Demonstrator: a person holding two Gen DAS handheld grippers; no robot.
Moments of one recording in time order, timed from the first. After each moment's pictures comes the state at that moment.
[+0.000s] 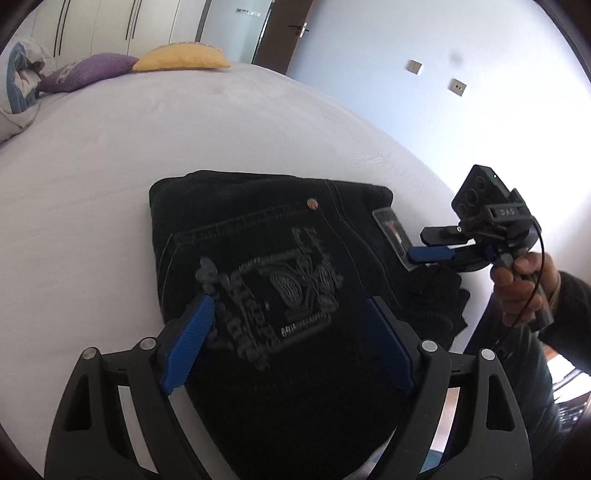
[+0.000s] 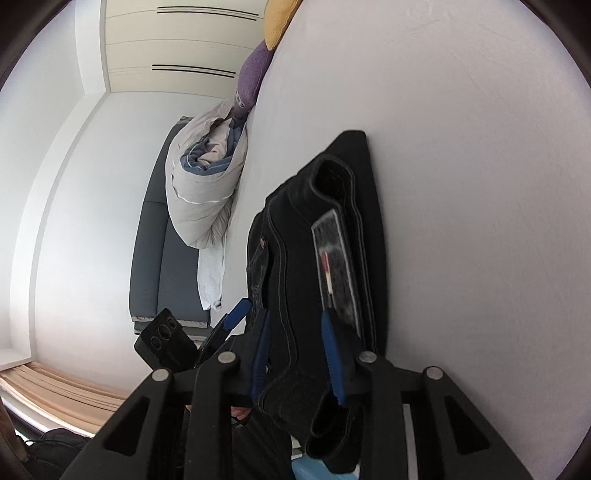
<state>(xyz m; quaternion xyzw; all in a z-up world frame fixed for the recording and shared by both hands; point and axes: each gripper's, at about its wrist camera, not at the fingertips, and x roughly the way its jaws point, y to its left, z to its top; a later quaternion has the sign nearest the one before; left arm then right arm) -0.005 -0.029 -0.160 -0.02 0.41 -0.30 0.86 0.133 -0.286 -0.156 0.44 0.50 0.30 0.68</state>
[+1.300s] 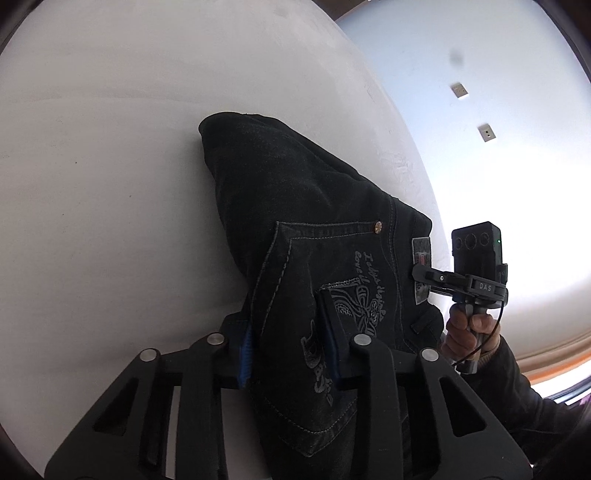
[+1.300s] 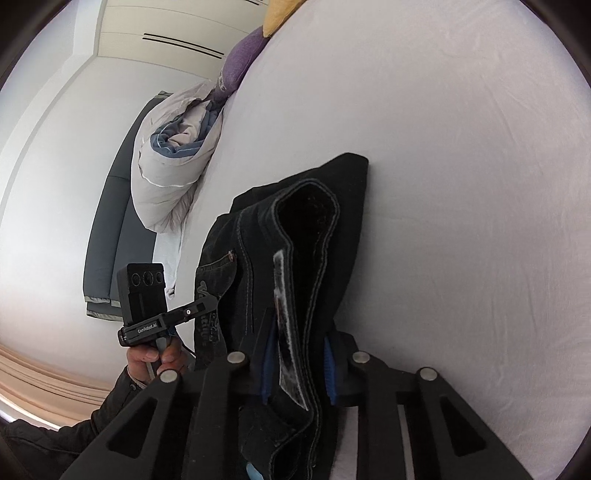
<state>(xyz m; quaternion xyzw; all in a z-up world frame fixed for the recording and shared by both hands) 0.099 0.036 -0.189 -0.20 0.60 -0.30 0.71 0.163 -0.272 -0.150 0.35 0.53 0.27 0.72</state>
